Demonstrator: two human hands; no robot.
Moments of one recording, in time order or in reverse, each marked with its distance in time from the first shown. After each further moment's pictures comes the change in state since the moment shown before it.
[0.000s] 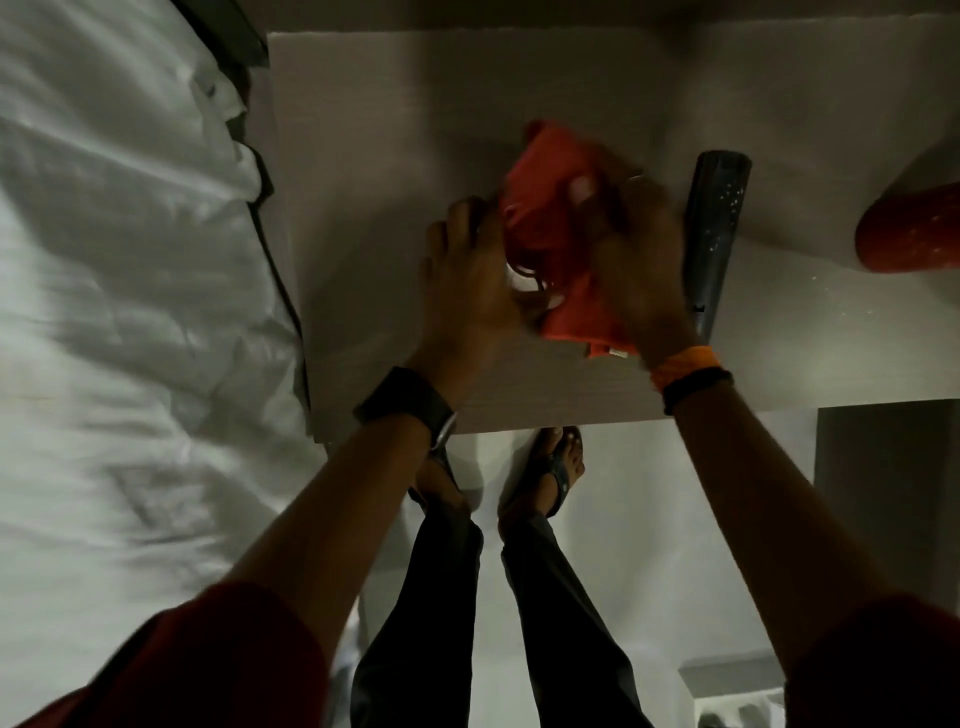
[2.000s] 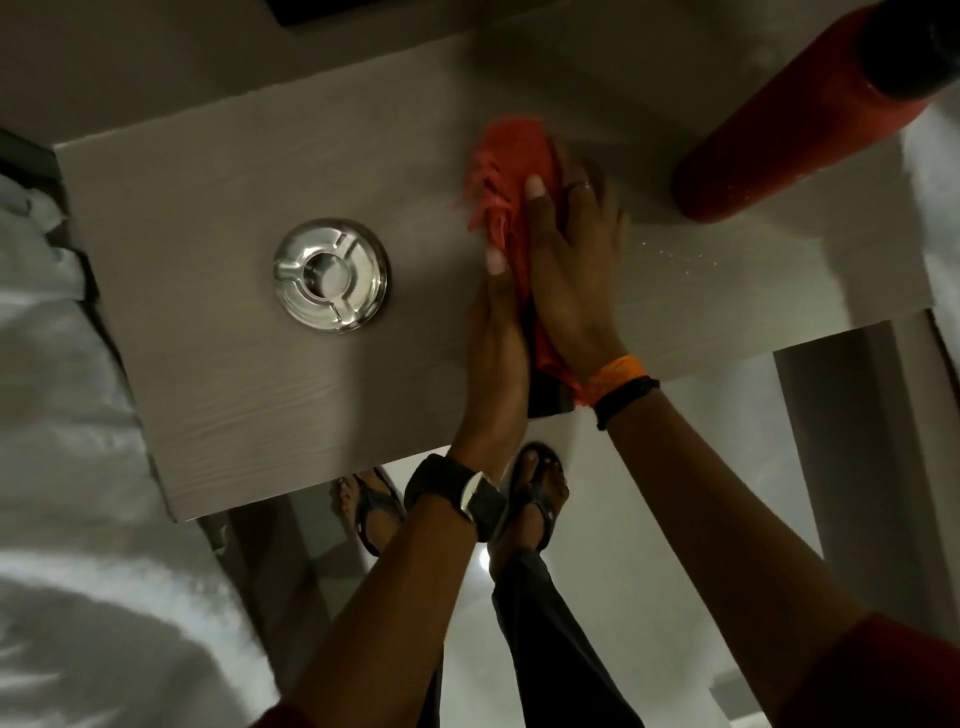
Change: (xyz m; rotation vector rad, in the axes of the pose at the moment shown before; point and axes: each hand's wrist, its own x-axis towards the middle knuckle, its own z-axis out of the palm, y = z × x) left_hand -0.033 0.145 0.132 -1.233 -0.036 -0.379; right_hand -0.076 0.090 -0.099 -0.089 0.473 0.084
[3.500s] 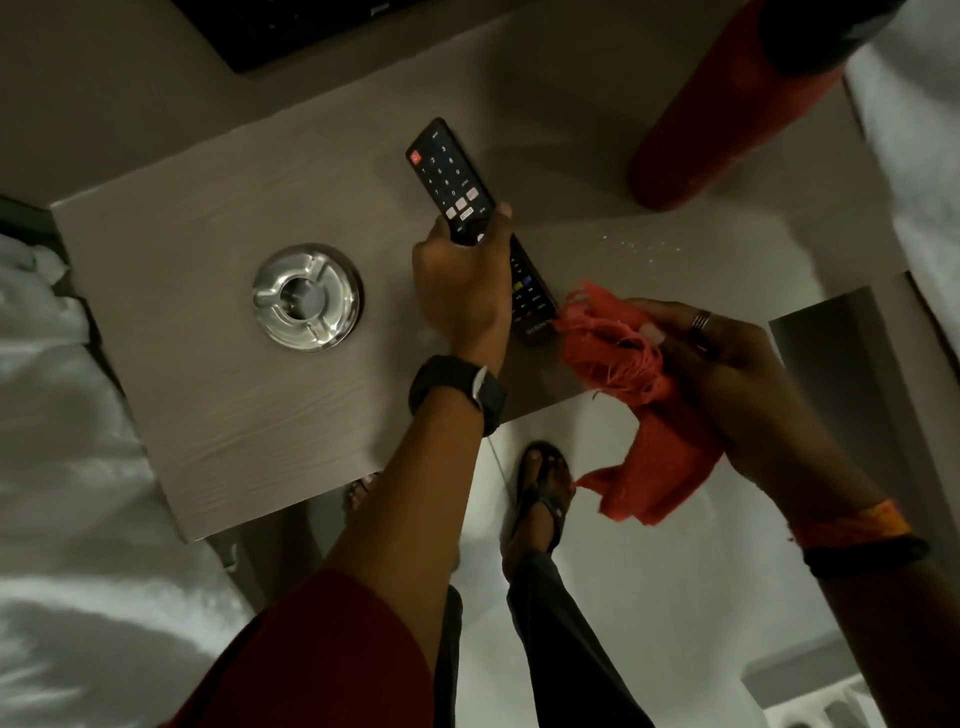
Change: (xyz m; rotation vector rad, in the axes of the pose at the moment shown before) left_hand 0.034 0.032 0.039 0.591 0.277 0.233; right_hand 0.003 0.055 -0.106 0.542 -0.593 0.419
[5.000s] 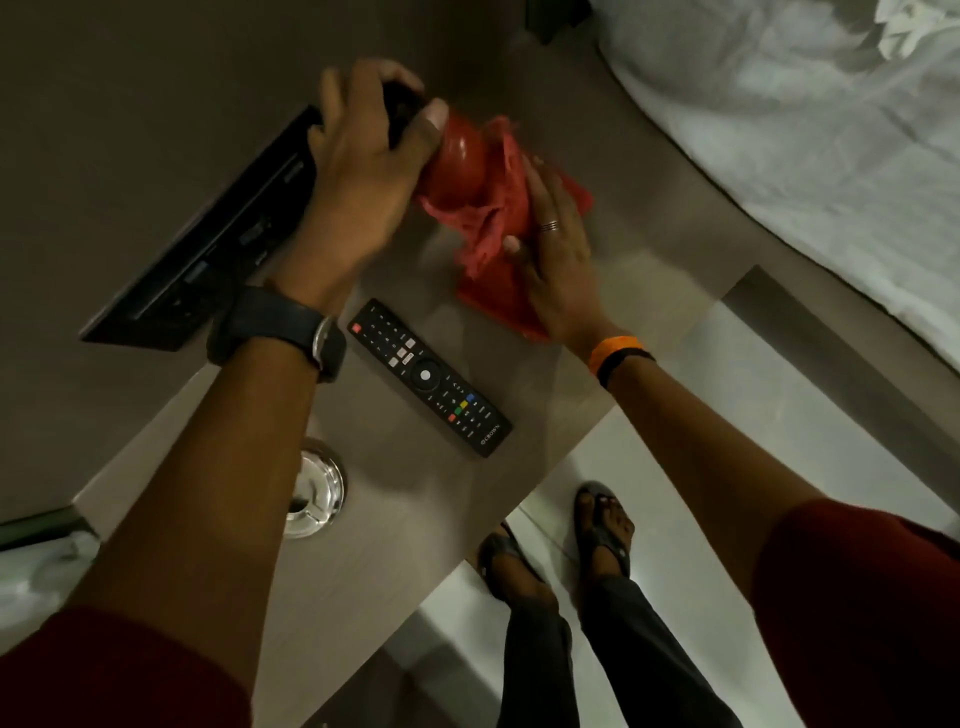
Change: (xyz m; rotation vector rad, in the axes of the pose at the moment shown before) left_hand 0.056 0.199 0.031 0.534 -0.588 0.855; right_hand 0.161 -0.018 -0.015 -0.336 0.558 -0.399
